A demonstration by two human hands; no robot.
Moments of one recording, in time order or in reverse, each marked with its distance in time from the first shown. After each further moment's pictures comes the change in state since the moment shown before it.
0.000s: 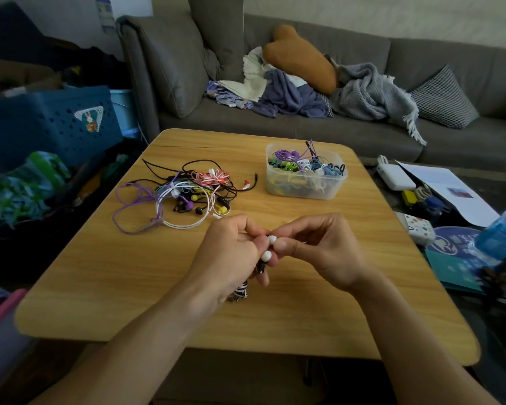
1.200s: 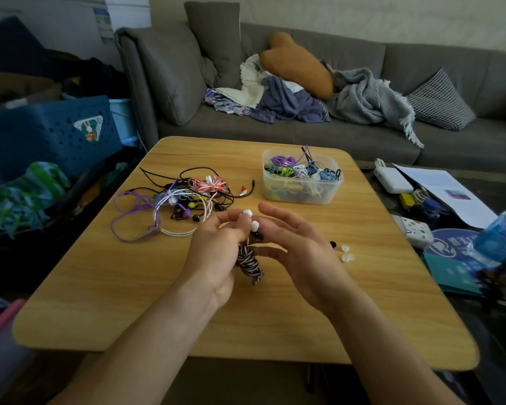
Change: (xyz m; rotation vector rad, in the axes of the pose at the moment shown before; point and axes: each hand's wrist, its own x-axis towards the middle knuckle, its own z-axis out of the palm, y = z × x) left_hand 0.014 0.003 0.004 -0.484 0.192 -0.049; right_hand 0.003 -0.008 0.033 0.316 0.139 0.231
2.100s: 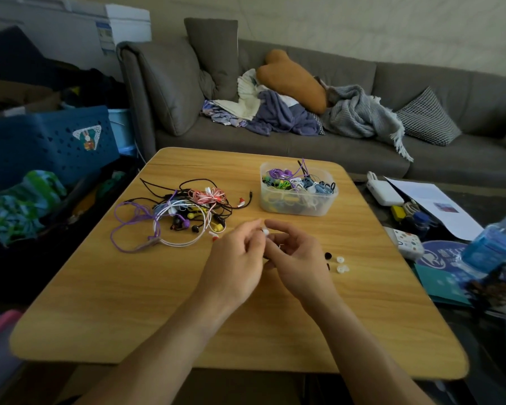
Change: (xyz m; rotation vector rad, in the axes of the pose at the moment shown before) left_hand 0.009 -0.014 -0.003 0.810 -0.142 0.464; right_hand 0.012 0.017 -0.001 -0.432 0.285 -0.104
